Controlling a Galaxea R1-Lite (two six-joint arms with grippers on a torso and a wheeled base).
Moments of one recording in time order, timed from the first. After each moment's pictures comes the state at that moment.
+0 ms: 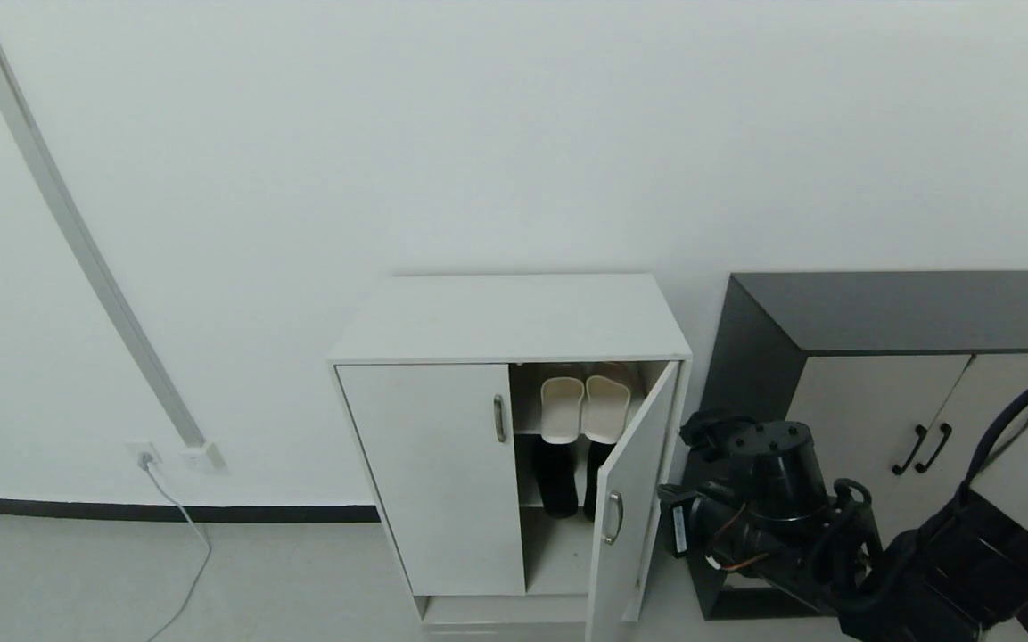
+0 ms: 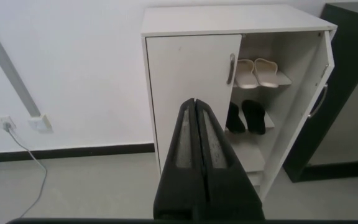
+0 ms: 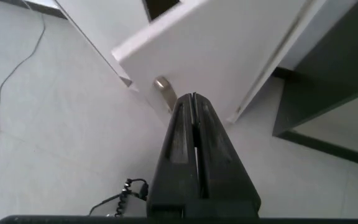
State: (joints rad) left arm 0.00 0.00 0.00 0.00 -0.03 0.02; right arm 0.66 2.01 -0.62 -0.90 -0.20 0.21
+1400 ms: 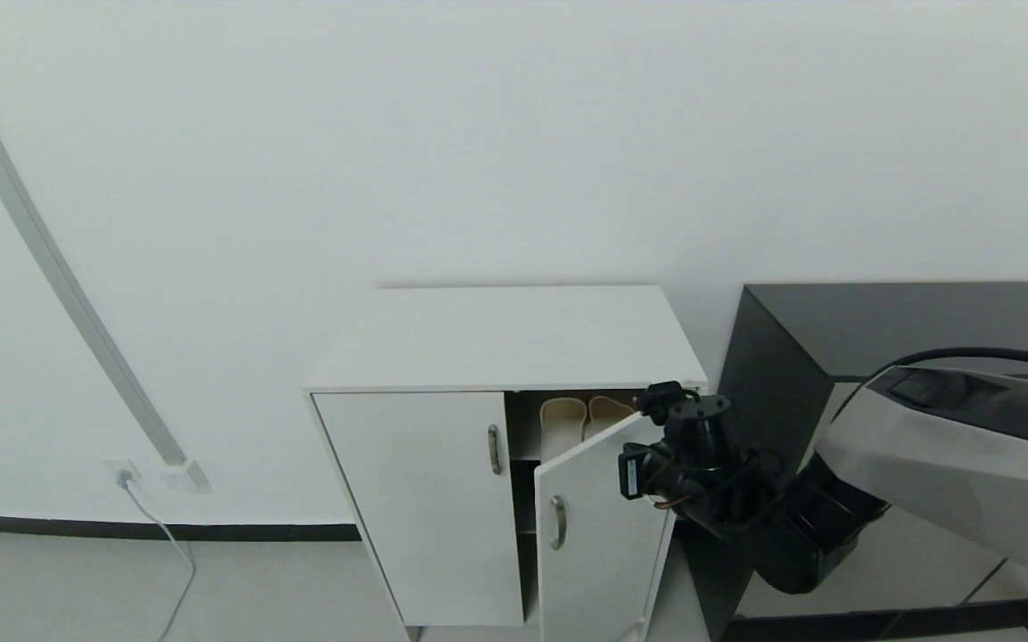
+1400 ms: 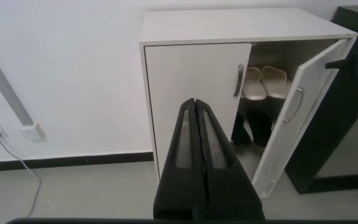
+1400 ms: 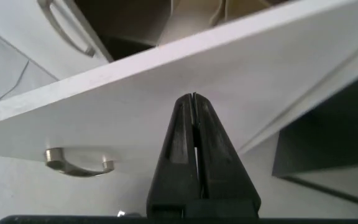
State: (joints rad) left arm 0.00 0.00 0.00 0.00 -0.03 0.02; right arm 0.59 2.30 -0.98 -0.93 -0.20 0.18
